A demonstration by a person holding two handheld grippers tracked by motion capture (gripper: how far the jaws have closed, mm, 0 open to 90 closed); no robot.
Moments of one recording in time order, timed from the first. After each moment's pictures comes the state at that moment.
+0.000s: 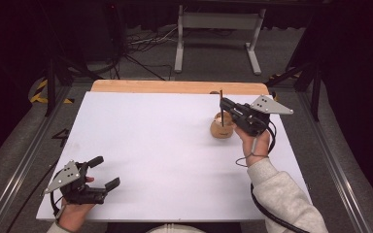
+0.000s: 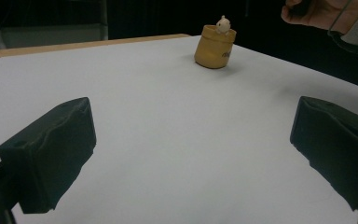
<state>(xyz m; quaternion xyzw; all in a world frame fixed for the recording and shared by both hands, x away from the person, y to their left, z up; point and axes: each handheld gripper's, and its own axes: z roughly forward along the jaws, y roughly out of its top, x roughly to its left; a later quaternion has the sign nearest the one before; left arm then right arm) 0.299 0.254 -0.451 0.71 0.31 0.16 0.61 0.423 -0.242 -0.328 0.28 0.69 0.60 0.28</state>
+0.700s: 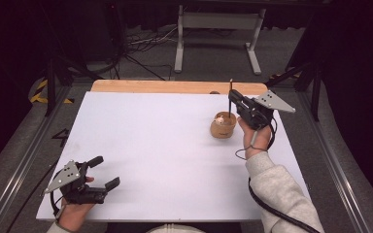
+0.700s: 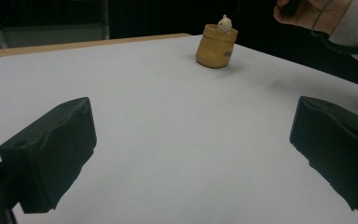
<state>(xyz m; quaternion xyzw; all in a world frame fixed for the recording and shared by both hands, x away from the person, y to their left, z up) 0.299 0.254 -0.451 0.71 0.31 0.16 0.61 0.442 -0.254 -0.335 0.33 0.65 0.59 0.34</state>
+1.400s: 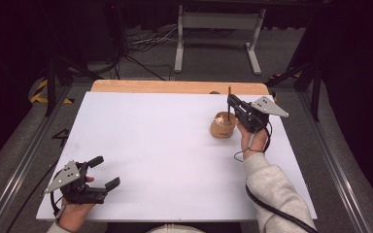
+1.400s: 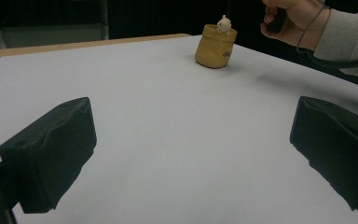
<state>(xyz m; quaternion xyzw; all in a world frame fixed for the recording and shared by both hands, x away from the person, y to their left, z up) 0.299 0.254 -0.452 0.71 0.31 0.16 0.61 0.457 -0.260 -0.370 0.33 0.65 0.59 0.35</state>
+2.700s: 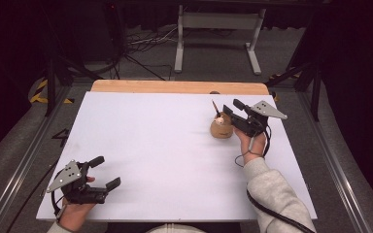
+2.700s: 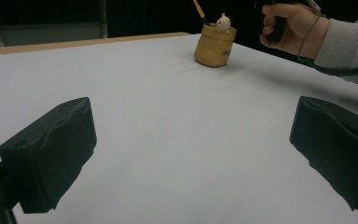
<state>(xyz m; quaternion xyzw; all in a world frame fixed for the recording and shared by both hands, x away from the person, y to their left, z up) 0.300 0.252 -0.452 0.71 0.31 0.15 0.61 0.456 -0.265 -0.386 0.36 0.66 0.58 0.30</state>
